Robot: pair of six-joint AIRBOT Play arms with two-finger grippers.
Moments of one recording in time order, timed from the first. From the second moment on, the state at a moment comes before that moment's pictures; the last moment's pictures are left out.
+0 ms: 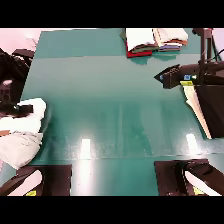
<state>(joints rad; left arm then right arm) 0.29 -1.02 0.89 1.58 -1.04 -1.48 0.23 -0.89 1.24 -1.14 1.12 1.44</state>
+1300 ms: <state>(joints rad) -0.79 -1.33 1.63 1.38 -1.07 -1.51 0.05 -0.89 1.66 -1.15 1.11 1.50</state>
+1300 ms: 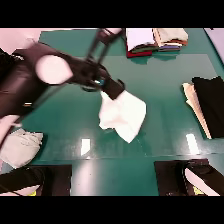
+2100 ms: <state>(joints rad) -0.38 -1.52 1.52 1.26 -1.08 -1.51 0.05 -0.89 1.09 -1.18 1.27 1.52</state>
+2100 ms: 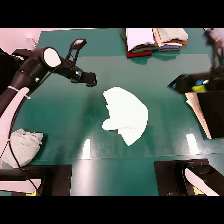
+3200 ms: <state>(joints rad) -0.36 -1.60 1.51 1.14 -1.01 -1.44 0.21 -1.08 0.63 -0.85 1.09 1.42</state>
